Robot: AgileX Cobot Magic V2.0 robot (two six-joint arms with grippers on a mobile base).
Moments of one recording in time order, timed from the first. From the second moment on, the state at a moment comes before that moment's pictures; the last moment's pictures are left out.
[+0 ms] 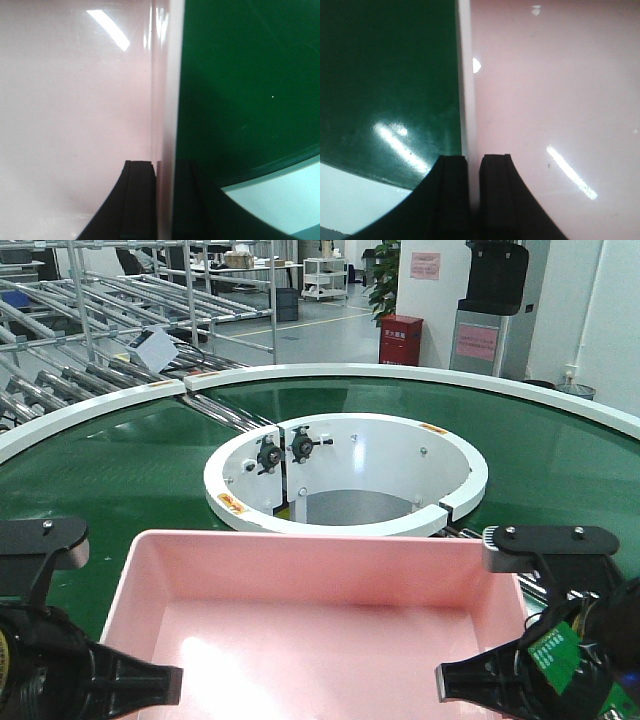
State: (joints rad) left arm -0.75 1.17 -1.11 0.36 1.02 -0.82; right arm 0.63 1.26 -1.16 -0.32 1.11 0.70
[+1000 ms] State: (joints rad) left arm -0.75 1.17 -1.11 0.37 1.01 -0.83; right arm 0.63 1.26 -1.16 -0.33 1.09 0.70
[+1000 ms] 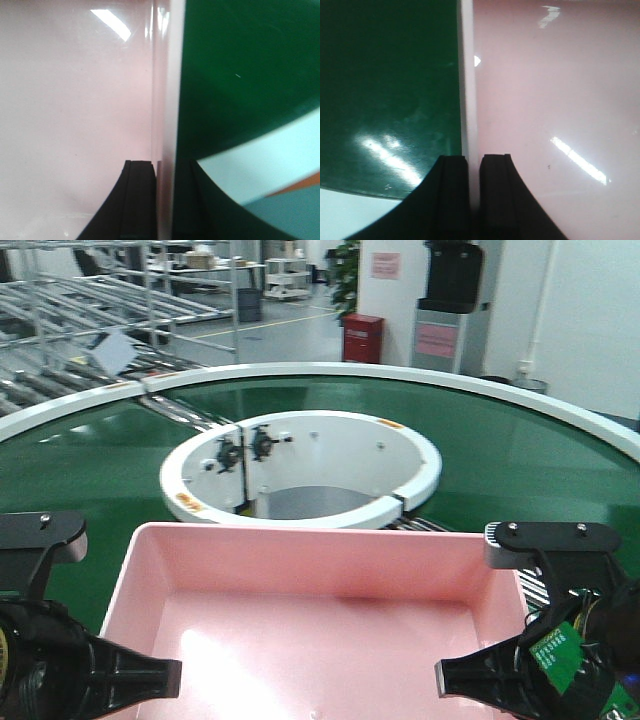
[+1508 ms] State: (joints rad) left arm -0.75 1.17 -1.11 0.37 1.01 -0.83; right arm 0.63 1.26 -1.15 -0.33 1.09 0.70
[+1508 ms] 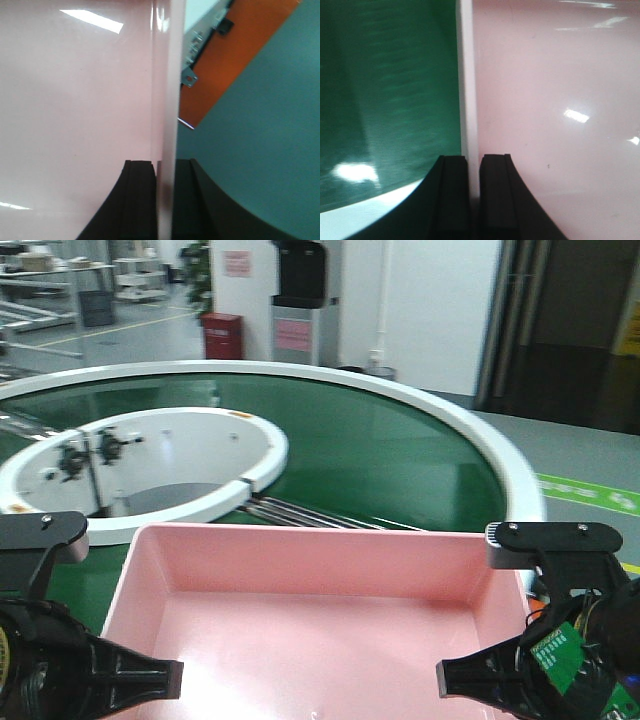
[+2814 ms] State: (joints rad) left arm -0.75 1.17 -1.11 0.37 1.00 -0.83; right arm 0.63 1.26 -1.15 -0.33 1.11 0.70
